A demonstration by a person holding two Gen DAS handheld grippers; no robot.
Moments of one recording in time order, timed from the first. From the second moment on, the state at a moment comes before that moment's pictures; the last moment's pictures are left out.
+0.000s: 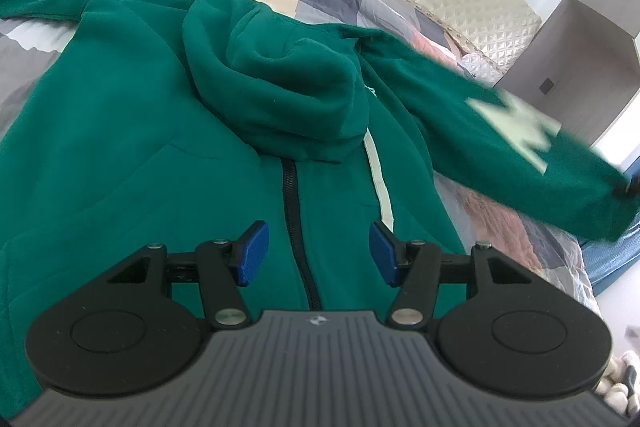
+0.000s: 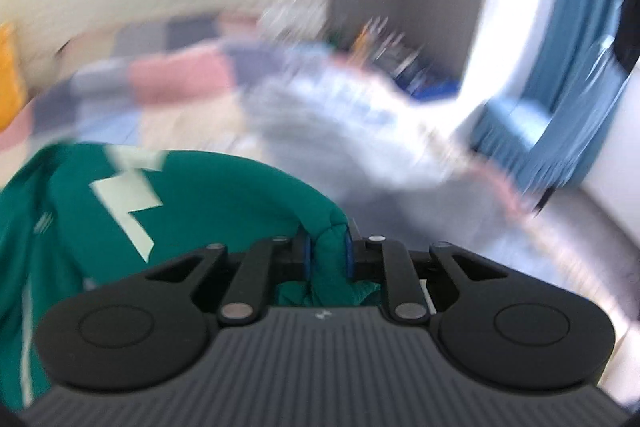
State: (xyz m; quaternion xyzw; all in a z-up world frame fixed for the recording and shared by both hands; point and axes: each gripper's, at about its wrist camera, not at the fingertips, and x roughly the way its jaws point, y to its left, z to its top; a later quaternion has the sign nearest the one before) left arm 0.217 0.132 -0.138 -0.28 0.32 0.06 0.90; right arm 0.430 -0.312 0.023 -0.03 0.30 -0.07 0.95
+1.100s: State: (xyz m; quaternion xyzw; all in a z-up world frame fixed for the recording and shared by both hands) left arm 0.278 0.190 -0.172 -0.26 0.34 0.16 0.89; right arm 0.605 -0.316 -0.099 0.07 0.28 -0.14 0.95
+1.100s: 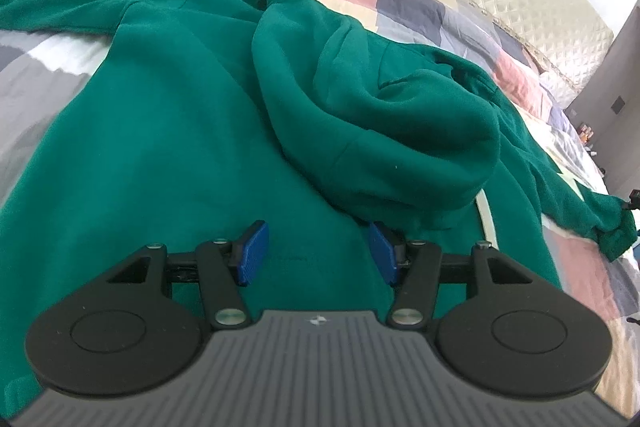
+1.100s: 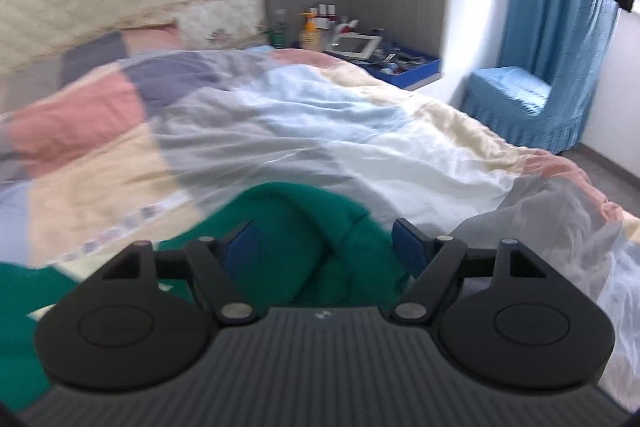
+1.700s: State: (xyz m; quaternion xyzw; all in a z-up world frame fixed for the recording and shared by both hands) left arm 0.197 0.184 -0.125 -0.28 0.30 0.16 0.90; right arm 0.356 -0.206 -0.020 0.13 0.30 0.09 0.94
